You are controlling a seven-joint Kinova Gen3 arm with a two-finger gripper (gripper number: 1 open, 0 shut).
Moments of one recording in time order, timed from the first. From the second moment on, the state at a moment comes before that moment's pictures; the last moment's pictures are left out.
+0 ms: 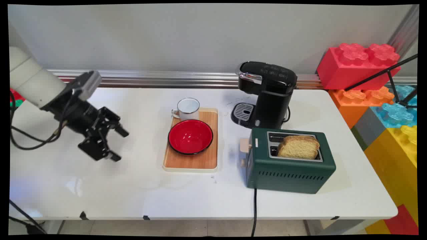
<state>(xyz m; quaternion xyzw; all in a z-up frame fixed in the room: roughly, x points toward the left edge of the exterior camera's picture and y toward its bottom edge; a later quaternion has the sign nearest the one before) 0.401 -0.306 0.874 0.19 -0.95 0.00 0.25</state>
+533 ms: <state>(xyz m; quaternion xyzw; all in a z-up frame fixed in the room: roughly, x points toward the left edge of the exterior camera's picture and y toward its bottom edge) 0.392 -0.321 0.900 0.21 -0.90 0.01 0.38</state>
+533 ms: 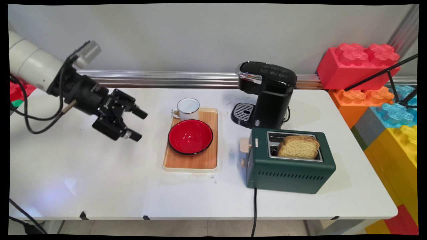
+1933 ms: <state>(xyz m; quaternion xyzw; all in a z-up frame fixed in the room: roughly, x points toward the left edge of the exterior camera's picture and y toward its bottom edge) 0.358 -0.339 0.882 0.17 -0.88 0.01 0.44</state>
